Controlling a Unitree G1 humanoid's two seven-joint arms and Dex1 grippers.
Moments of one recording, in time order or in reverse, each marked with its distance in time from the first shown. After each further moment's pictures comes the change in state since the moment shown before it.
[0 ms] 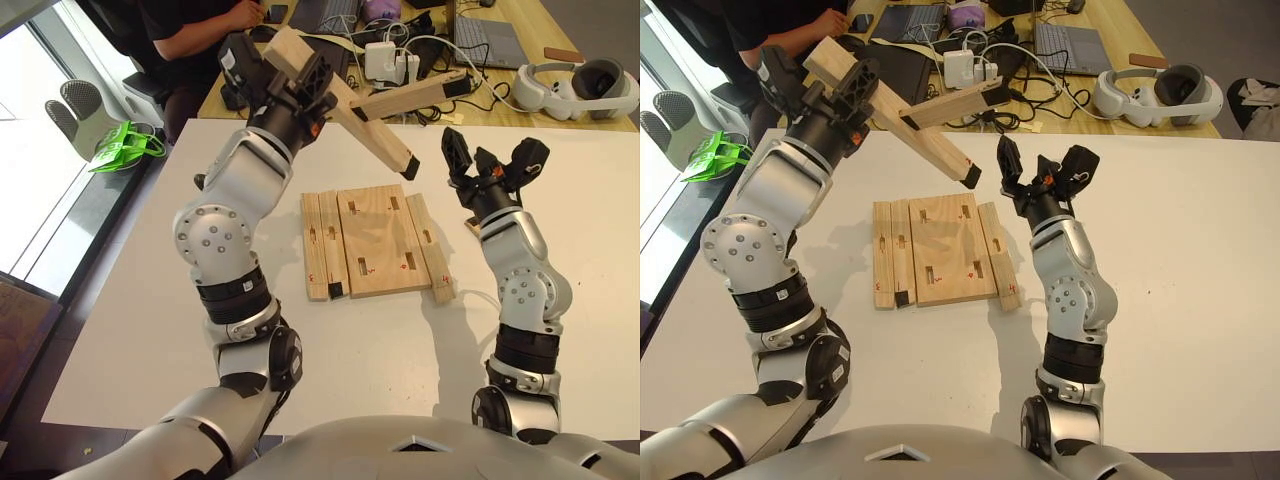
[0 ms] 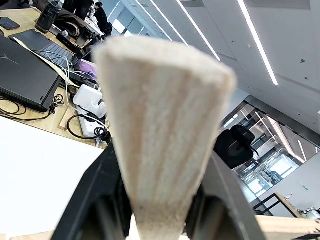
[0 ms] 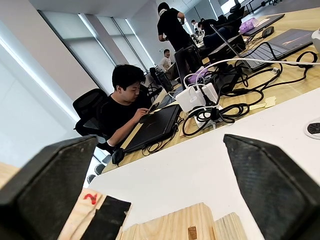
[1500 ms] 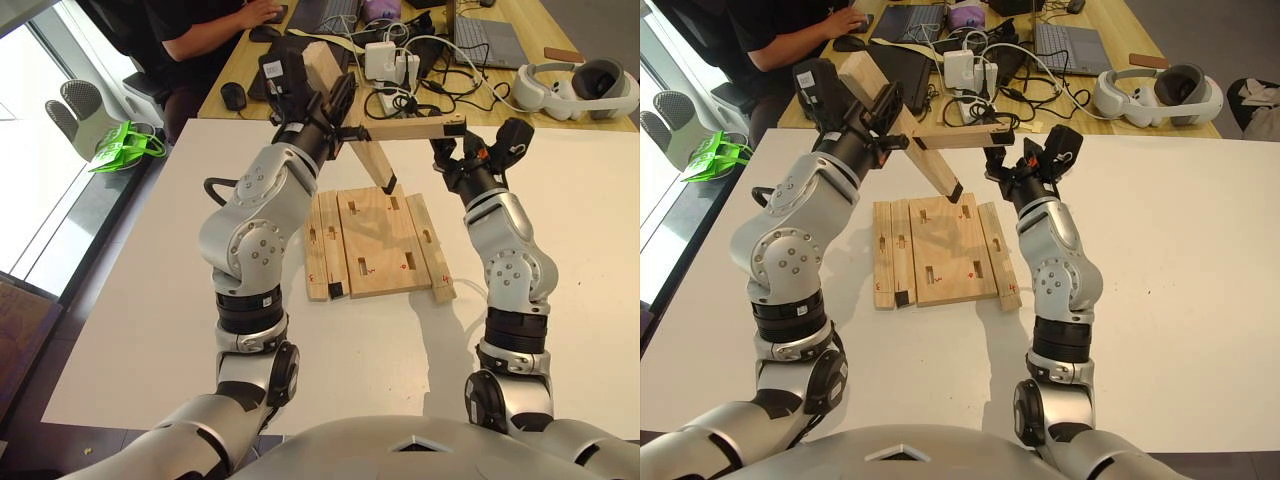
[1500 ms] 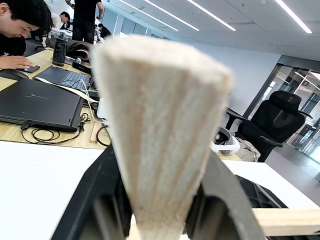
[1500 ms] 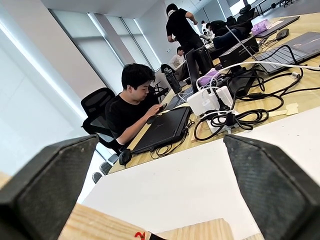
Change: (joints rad) left arm 0.050 0.011 -0.182 -0.039 0.346 -0.065 -0.127; right arm -0.080 -0.018 0.046 0.071 -0.045 -0.008 0.044
